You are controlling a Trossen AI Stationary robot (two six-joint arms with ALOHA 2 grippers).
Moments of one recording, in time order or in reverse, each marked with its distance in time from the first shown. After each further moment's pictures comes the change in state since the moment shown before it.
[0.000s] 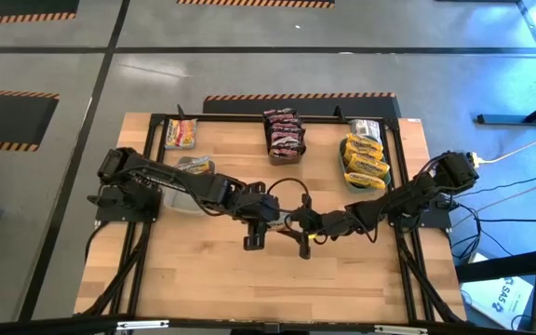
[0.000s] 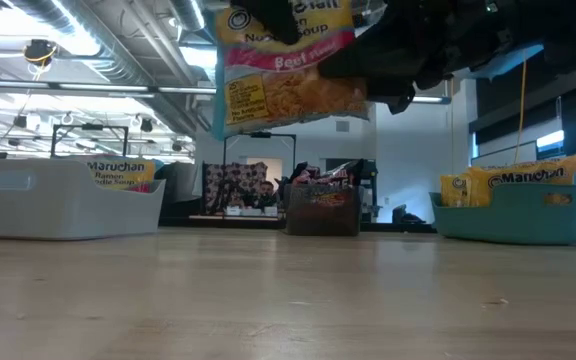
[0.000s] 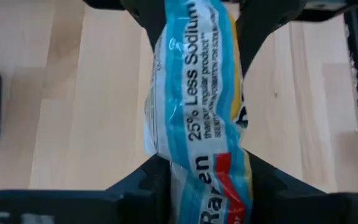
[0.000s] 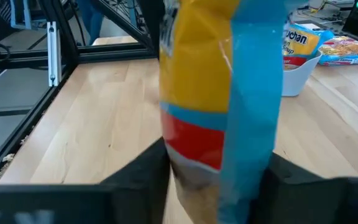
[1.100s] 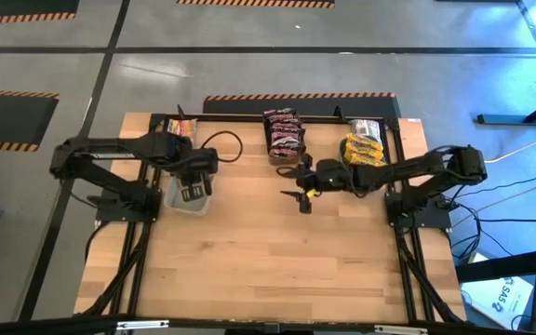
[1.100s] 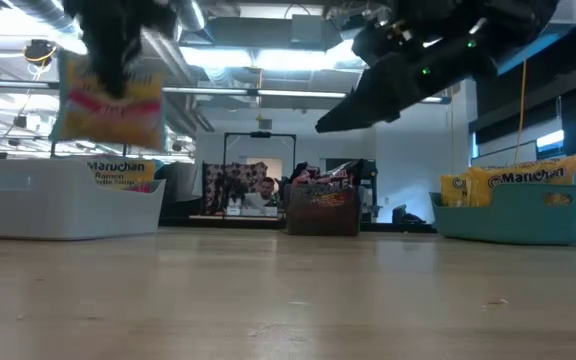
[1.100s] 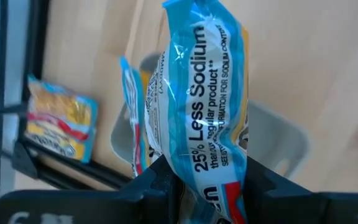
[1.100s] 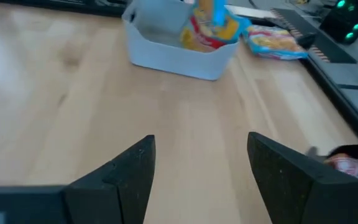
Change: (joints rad) left arm 0.289 -0.477 -0.322 -0.613 -0.154 -0.011; right arm -0.429 -0.129 0.000 -0.246 -0.344 -0.337
